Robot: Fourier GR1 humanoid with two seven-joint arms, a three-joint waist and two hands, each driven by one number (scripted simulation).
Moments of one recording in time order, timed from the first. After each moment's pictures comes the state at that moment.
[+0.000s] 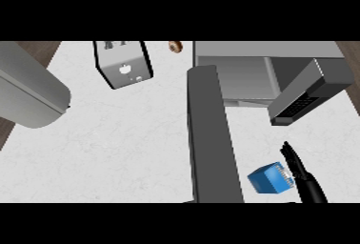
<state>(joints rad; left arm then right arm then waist) 0.64 0.05 0.39 -2.33 0.55 -0.50 0.01 0.03 -0.15 -0.21 -0.91 0.25 0.21 -0.86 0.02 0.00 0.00</state>
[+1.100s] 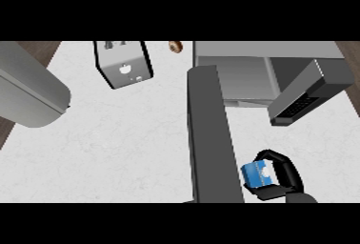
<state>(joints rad) 0.71 0.06 0.45 -2.32 0.64 -0.58 -0.01 -0.23 -0.13 -0.19 -0.52 0.22 0.21 -0.99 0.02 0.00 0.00</state>
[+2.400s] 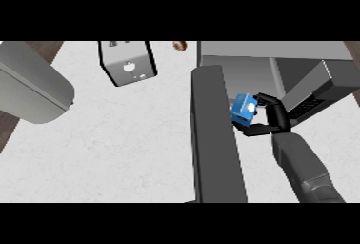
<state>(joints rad) 0.68 0.07 0.46 -2.31 0.72 -0.59 0.04 -0.71 -0.17 -0.31 -0.26 0.19 0.00 -0.95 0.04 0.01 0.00</state>
